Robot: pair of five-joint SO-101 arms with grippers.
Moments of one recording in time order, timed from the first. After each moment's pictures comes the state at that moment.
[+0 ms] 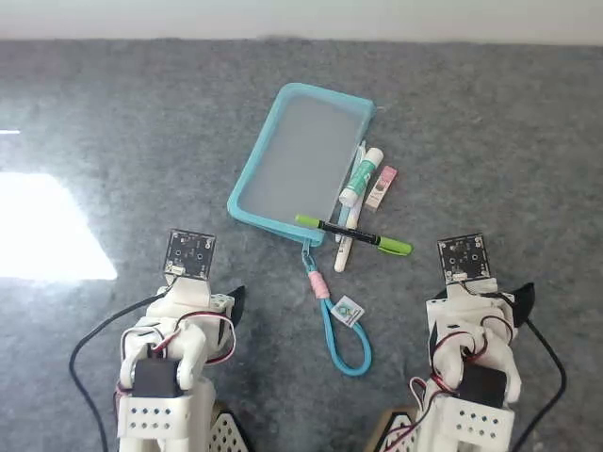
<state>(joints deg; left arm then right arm) -4.8 -100.5 97.1 68.3 -2.5 10.0 -103.2 95.3 63.7 22.0</state>
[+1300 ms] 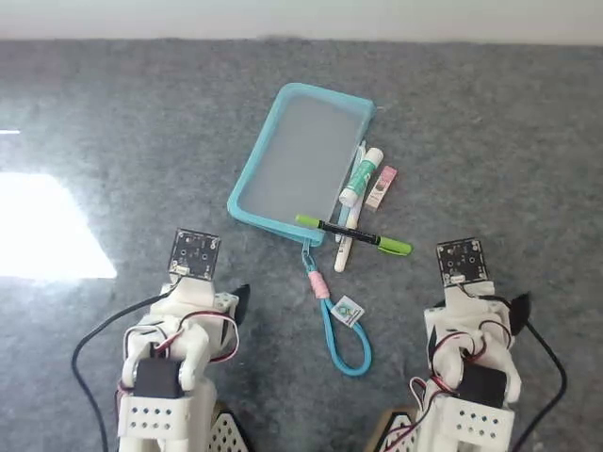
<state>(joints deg) -3.1 -100.5 97.1 65.3 -2.8 10.0 -103.2 95.3 70.1 22.0</state>
